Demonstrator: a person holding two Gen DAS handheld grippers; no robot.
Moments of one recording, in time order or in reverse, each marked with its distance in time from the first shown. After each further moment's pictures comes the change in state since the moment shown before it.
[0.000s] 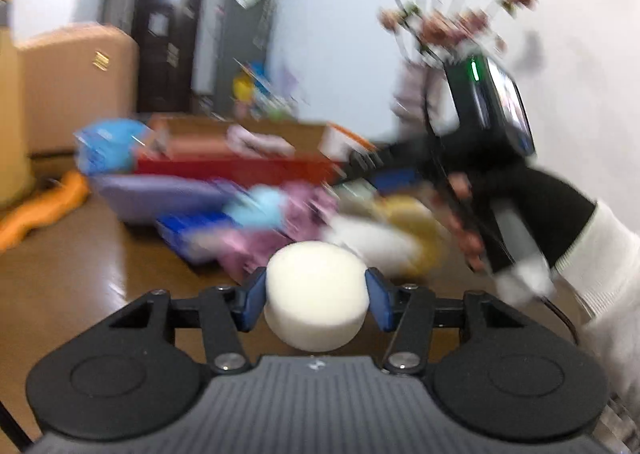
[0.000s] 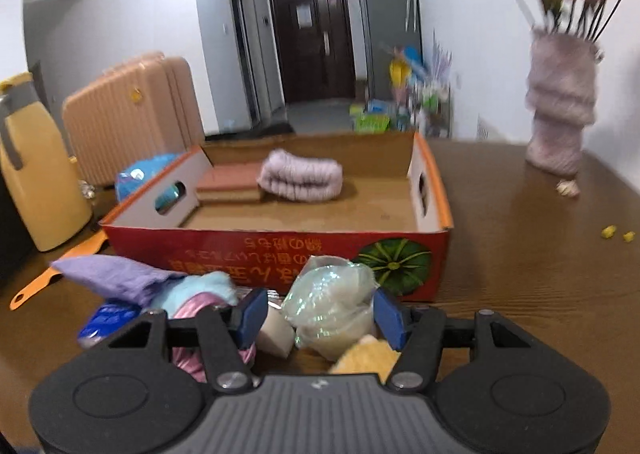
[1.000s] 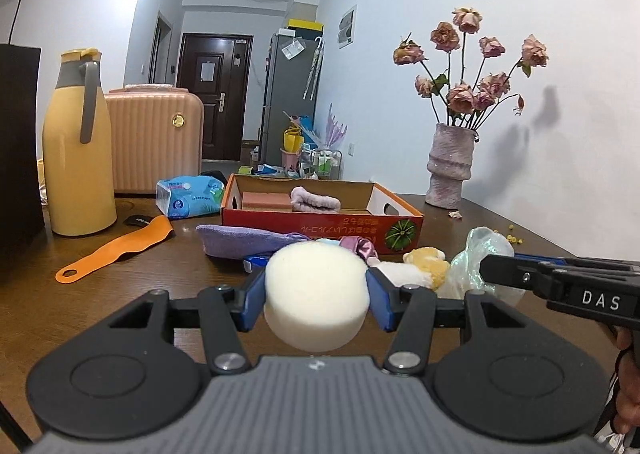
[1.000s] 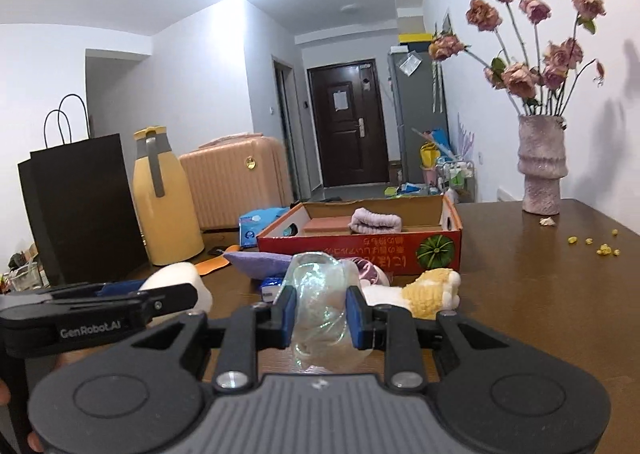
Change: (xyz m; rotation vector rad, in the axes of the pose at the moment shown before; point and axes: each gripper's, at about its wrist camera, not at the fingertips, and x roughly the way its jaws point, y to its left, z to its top) left arm -0.117 -0.010 -0.004 -0.020 -0.137 0.110; right arm -0.239 0.070 -0.141 -0.035 -0.341 0.114
